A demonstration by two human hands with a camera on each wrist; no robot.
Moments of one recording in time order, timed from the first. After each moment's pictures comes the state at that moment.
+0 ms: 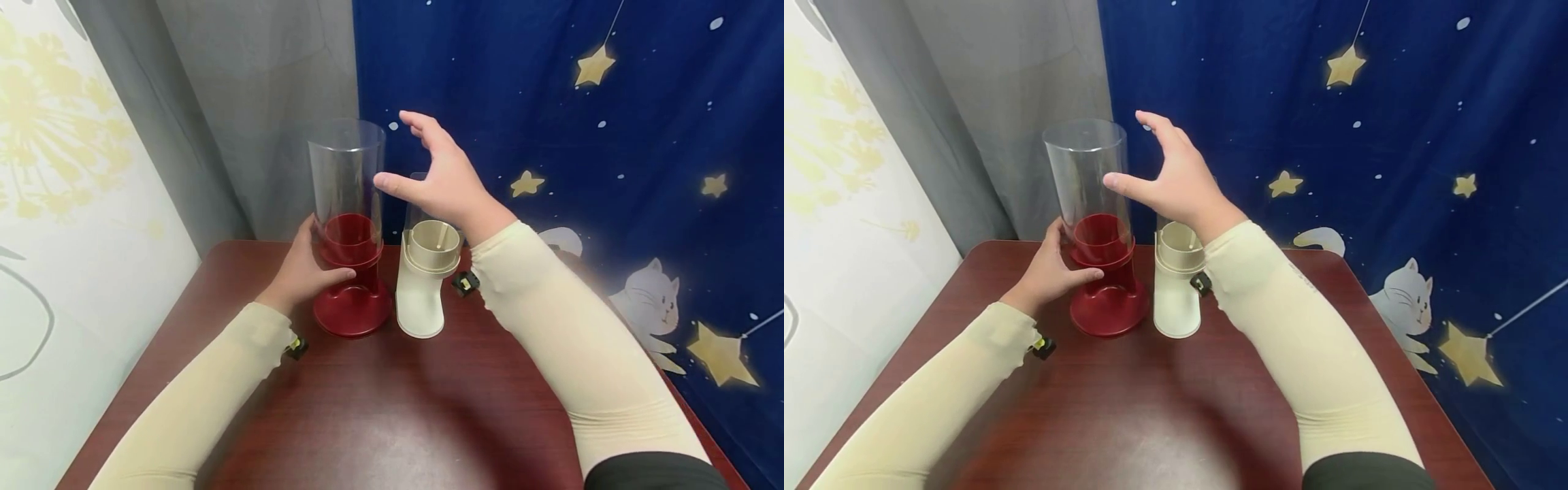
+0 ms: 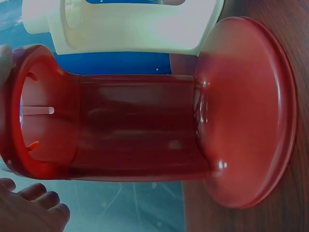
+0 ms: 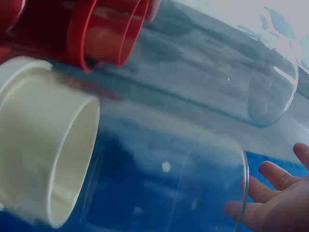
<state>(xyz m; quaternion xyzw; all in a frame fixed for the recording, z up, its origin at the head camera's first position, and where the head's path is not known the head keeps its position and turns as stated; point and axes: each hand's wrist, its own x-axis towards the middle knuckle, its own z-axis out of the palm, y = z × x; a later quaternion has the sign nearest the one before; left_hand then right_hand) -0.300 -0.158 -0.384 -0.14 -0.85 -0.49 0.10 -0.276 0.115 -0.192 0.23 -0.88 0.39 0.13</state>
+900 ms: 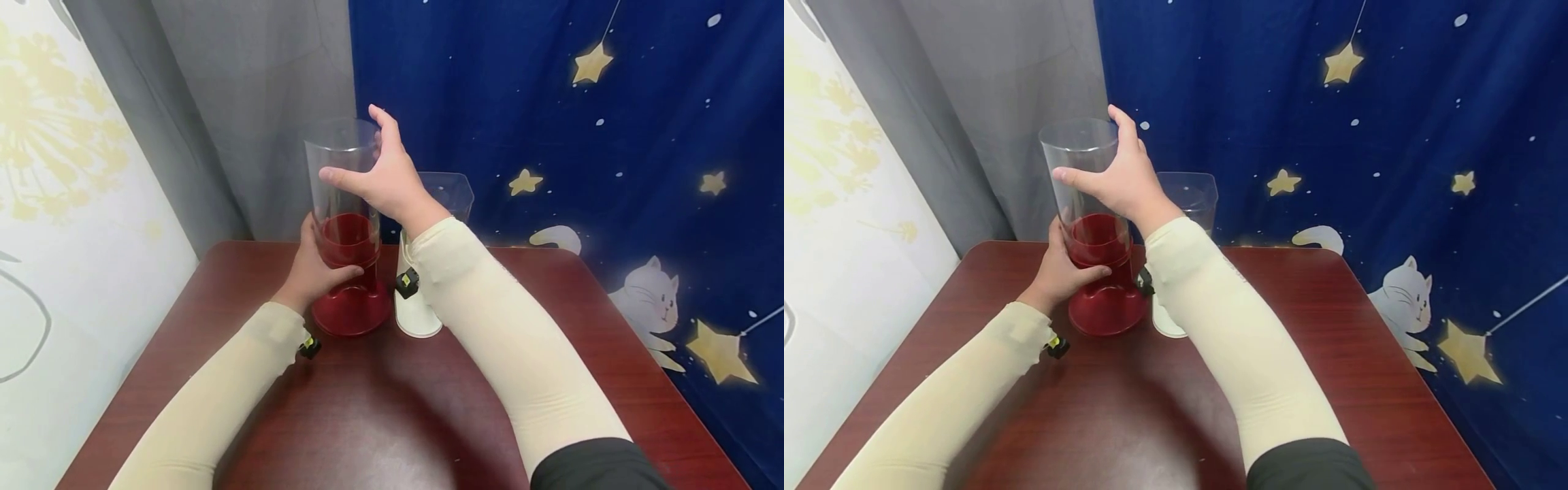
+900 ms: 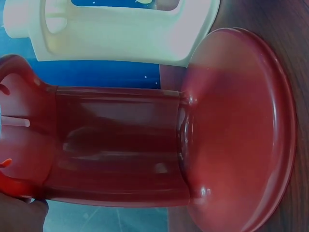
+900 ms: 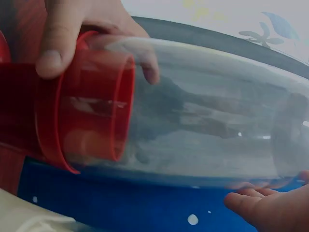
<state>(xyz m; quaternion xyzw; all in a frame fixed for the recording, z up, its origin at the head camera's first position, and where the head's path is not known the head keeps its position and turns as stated) -0.292 -0.134 -0.380 -0.14 -0.79 -0.59 0.09 -0.297 0.050 -0.206 0.20 -0.83 0.53 0.06</state>
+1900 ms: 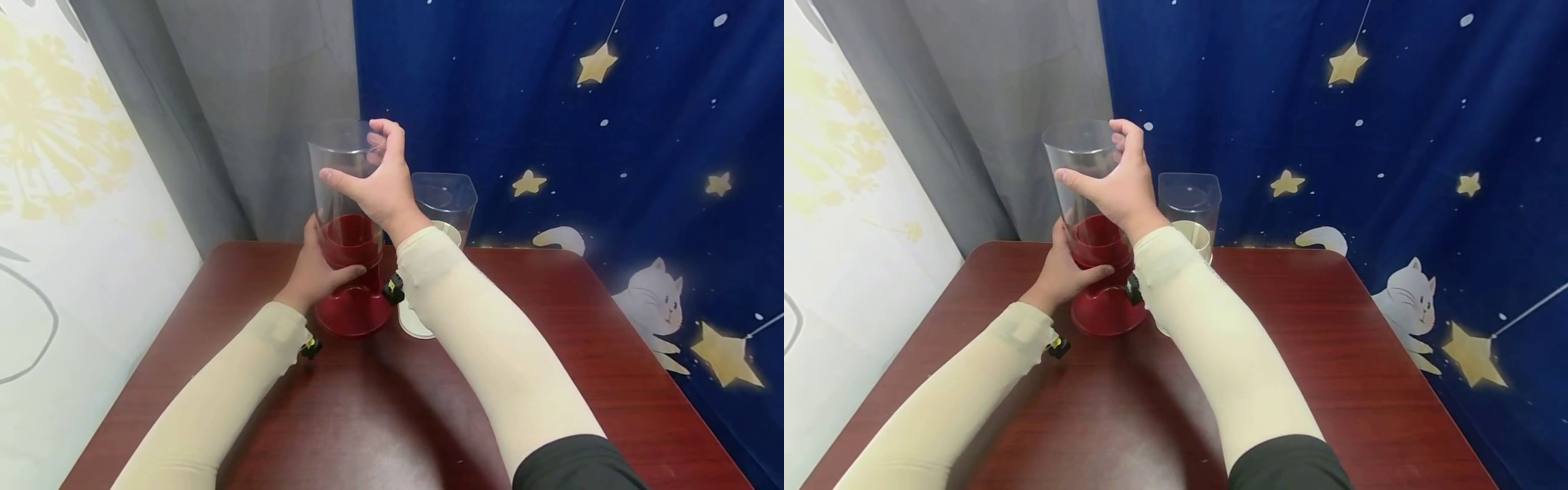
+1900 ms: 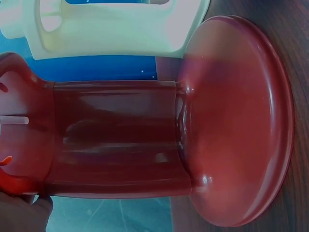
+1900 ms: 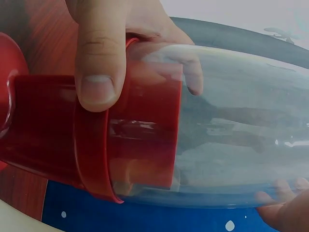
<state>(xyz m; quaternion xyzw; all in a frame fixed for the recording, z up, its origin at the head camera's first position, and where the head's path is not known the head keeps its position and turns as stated) -0.289 -0.137 -0.377 -0.14 -0.81 -0.56 0.10 -0.311 0.030 -0.236 0.19 -0.76 0.61 0.15</state>
